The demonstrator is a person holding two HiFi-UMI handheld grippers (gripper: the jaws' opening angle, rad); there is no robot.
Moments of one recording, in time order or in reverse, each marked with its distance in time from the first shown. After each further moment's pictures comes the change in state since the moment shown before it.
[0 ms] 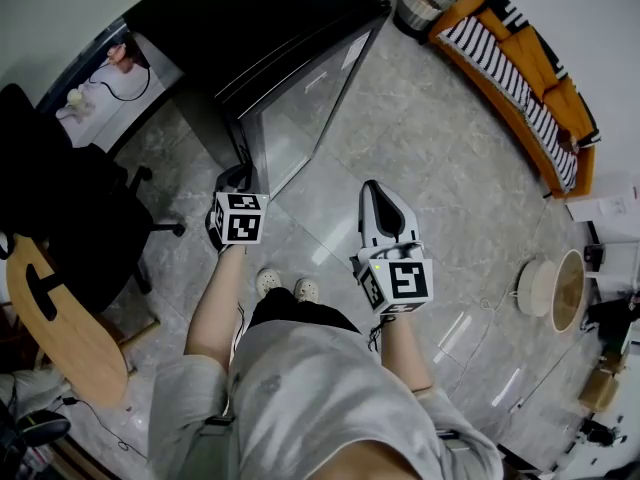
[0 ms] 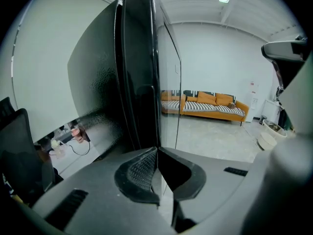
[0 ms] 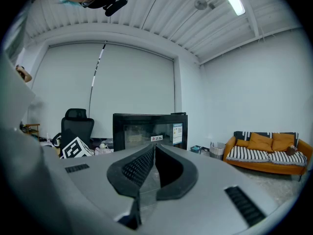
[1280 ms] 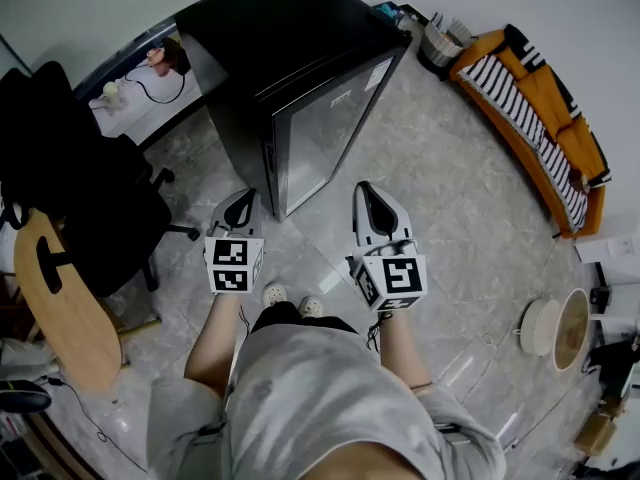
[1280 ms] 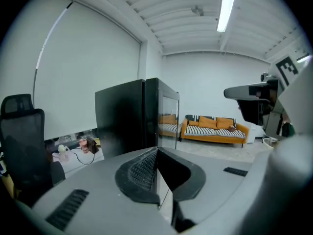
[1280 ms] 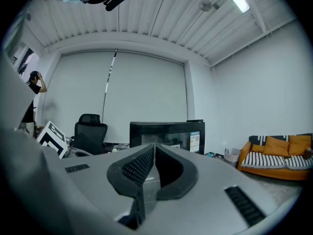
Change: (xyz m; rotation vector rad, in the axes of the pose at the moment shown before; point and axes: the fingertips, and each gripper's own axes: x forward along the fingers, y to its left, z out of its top) left arm -0.132 0.001 0.027 -0.107 -0.292 0.019; right arm 0.005 0.042 0.023 -0.021 -0.061 0.148
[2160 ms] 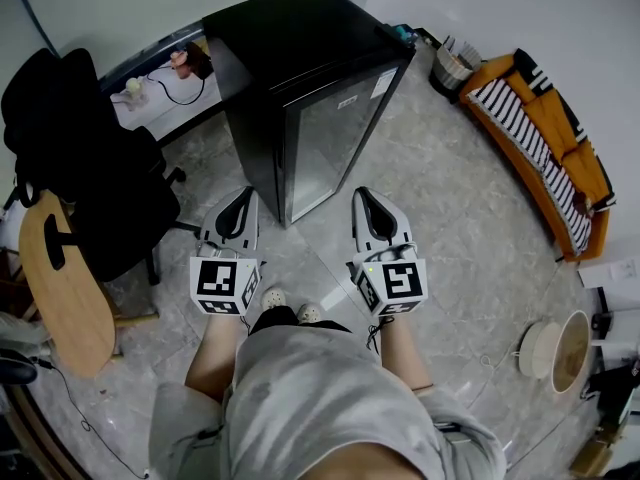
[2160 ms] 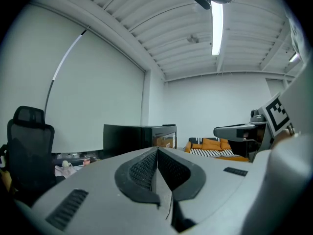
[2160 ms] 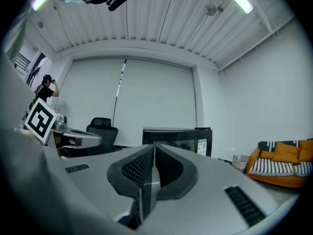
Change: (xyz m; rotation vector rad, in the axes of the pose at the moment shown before) left arm -0.100 -0.025 0.084 -0.007 -0.297 0.053; right arm -0.037 0.024 0.020 -0.039 -0.046 0.108
